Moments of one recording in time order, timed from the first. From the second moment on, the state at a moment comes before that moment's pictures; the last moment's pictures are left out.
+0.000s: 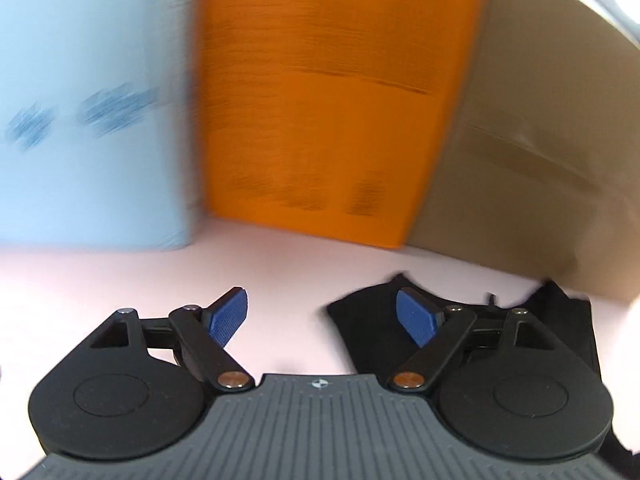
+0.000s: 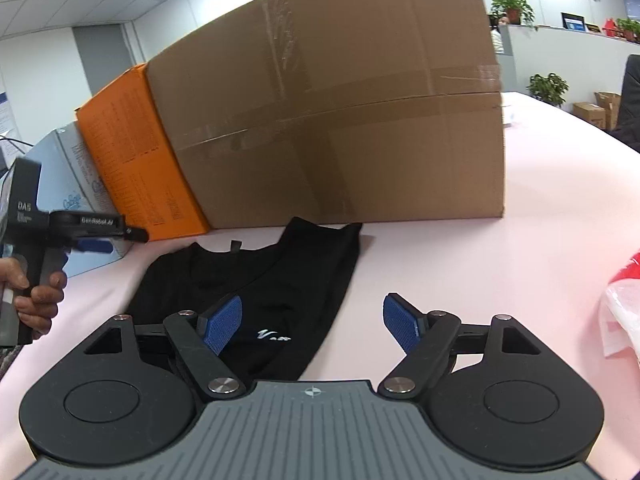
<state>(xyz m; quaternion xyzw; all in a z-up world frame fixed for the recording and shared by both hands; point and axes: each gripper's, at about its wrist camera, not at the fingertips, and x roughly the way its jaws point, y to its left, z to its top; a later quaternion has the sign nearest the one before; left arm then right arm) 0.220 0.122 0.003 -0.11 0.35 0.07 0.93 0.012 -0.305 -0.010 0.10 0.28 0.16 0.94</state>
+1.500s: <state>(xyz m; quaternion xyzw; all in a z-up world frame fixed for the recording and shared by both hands) 0.285 0.069 -0.040 0.08 0.35 0.14 0.92 0.185 -0.224 -0.049 -0.04 0.32 0.17 0.93</state>
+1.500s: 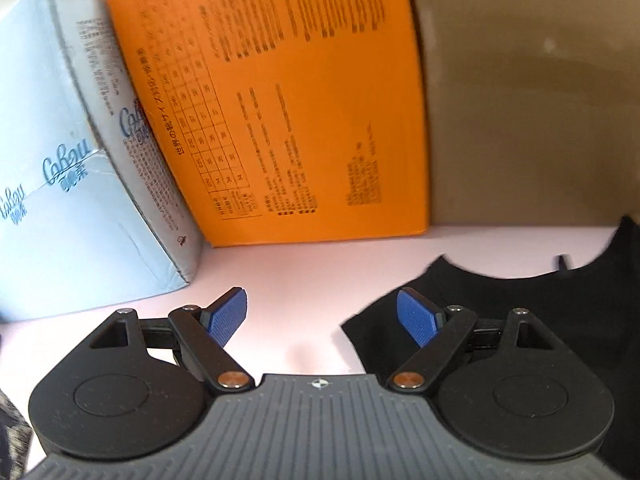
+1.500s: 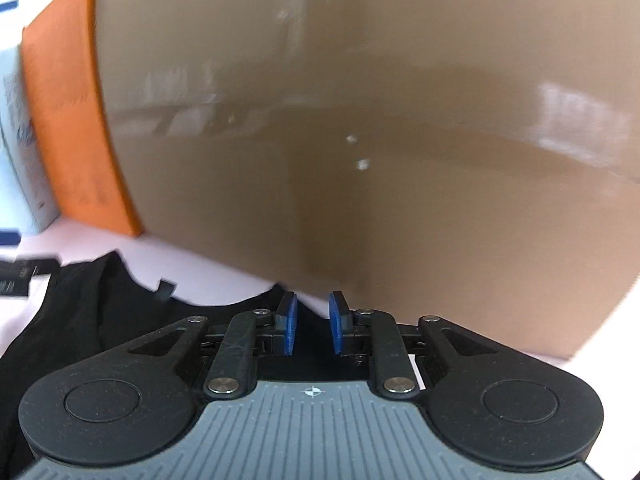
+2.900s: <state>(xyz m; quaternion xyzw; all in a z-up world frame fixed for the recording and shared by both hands) 0.035 0.046 -0.012 -0.09 0.46 -0.20 0.86 -0.101 -0.378 -0.035 0.12 0.35 0.12 0.92</state>
